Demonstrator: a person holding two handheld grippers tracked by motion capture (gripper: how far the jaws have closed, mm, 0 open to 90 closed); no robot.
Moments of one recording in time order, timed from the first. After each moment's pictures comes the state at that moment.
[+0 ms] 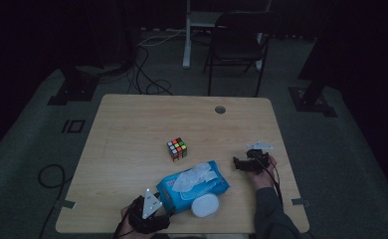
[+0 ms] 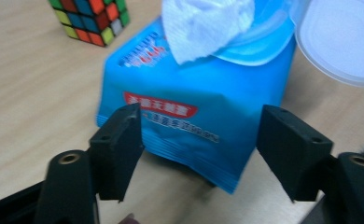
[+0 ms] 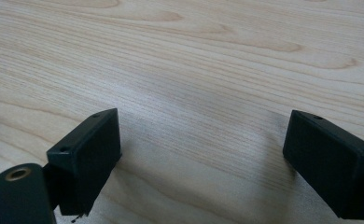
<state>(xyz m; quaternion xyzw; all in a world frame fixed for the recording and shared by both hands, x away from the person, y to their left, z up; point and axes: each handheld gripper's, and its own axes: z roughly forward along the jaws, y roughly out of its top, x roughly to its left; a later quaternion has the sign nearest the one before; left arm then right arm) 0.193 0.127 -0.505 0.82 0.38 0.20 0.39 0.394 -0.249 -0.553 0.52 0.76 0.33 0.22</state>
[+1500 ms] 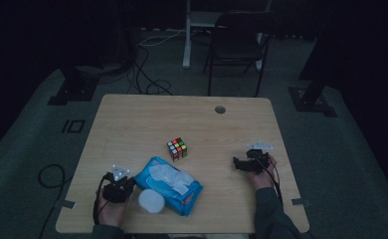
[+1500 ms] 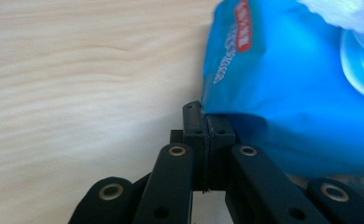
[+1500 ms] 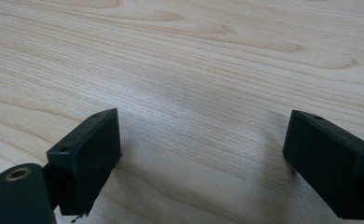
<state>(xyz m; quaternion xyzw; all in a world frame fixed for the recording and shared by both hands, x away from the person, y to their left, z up) 0.276 0.218 -0.518 0.74 0.56 0.21 0.31 0.394 -0.249 -0.553 0.52 0.76 0.33 0.22</state>
